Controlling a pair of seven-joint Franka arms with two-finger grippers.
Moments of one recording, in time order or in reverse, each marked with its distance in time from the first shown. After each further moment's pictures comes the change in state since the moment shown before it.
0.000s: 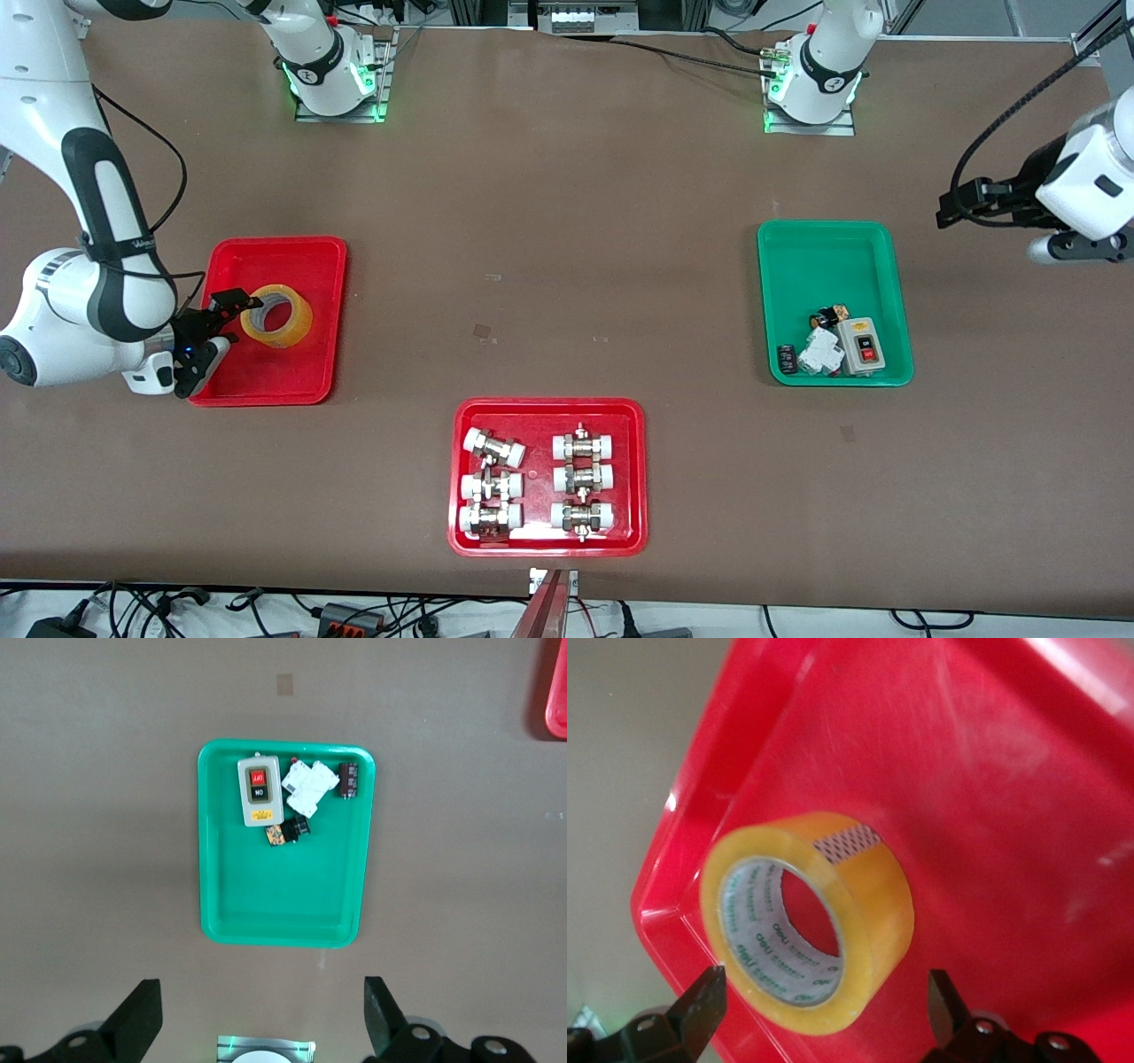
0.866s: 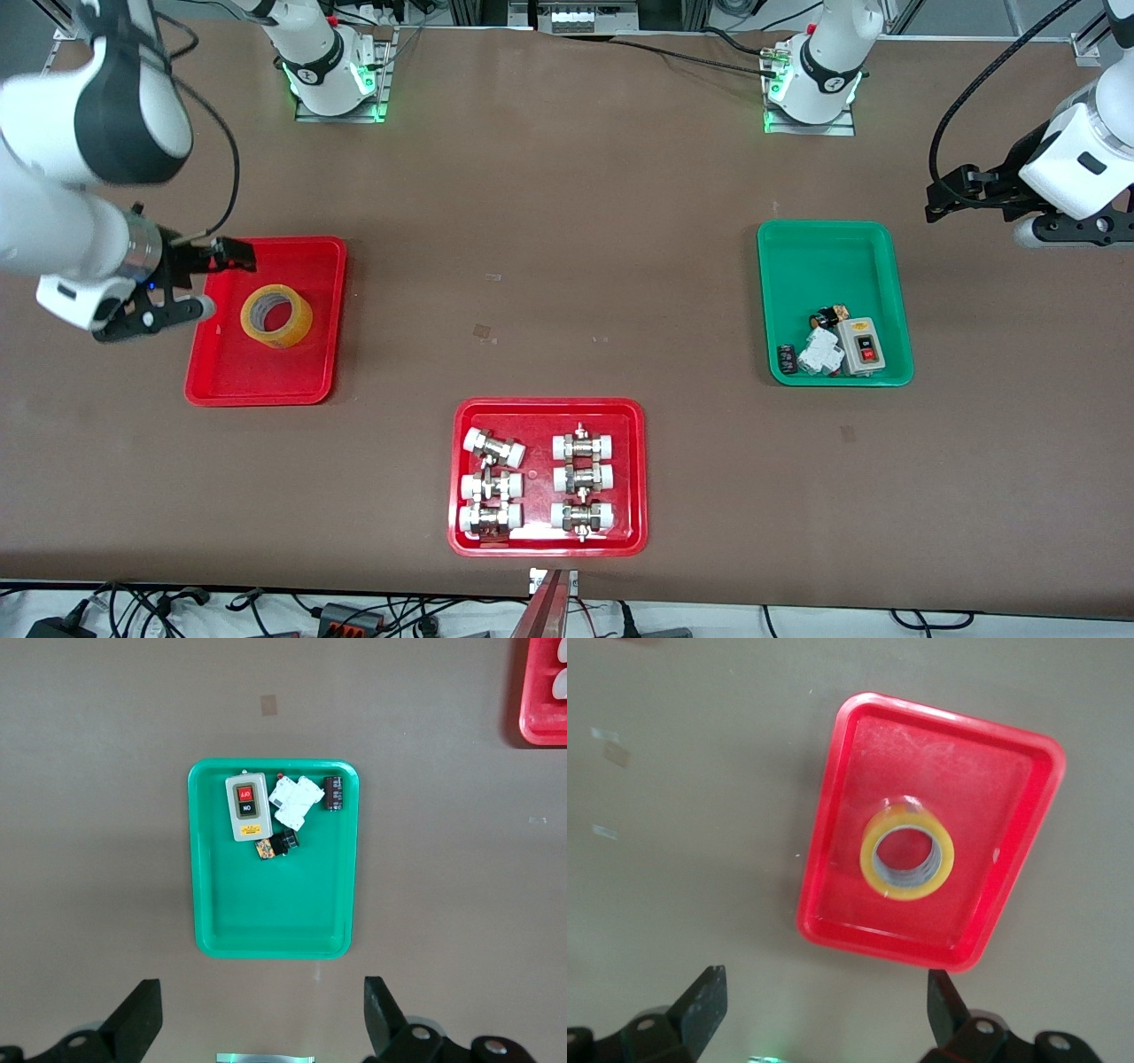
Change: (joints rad) left arm -0.023 -0.015 -0.011 -0.002 0.004 0.035 0.001; right arm 0.261 -0.471 0.007 -0.023 -0.130 -0.197 0.891
